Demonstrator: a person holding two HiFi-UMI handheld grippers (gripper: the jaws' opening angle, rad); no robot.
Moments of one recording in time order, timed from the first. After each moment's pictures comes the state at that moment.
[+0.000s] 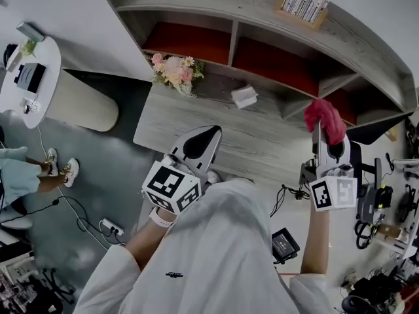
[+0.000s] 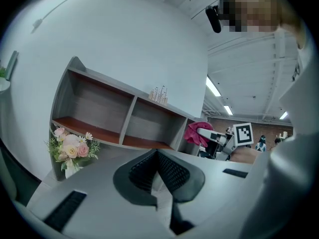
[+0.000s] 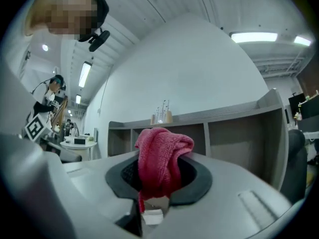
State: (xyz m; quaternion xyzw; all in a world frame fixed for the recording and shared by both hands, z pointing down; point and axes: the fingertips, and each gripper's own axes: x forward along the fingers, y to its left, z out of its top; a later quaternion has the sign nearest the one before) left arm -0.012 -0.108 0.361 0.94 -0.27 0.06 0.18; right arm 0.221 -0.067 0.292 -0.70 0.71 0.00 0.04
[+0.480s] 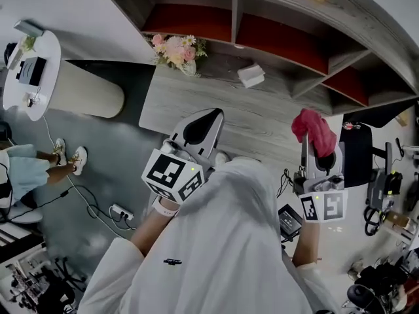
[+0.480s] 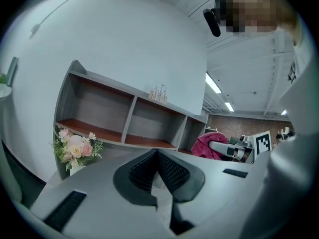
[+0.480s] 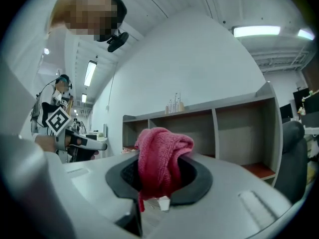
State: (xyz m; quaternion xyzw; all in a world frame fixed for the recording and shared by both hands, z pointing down) left arm -0.014 -0.101 0.367 0.94 -0.29 0.07 0.17; right arm 0.170 -0.014 0.338 -0.68 0.73 -0.03 0.03
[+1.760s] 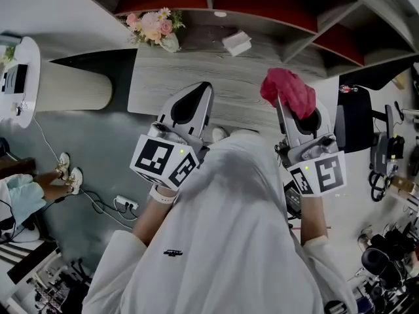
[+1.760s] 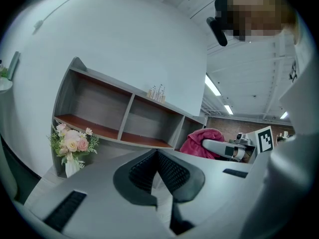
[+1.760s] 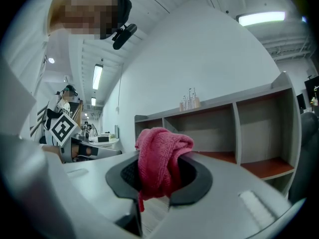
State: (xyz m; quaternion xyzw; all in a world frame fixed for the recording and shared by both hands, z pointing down) left arm -0.008 -0.086 0.372 0.94 -0.28 0.06 0.18; right arm 0.122 -0.022 0.341 -0.62 0.78 -0.06 0.03
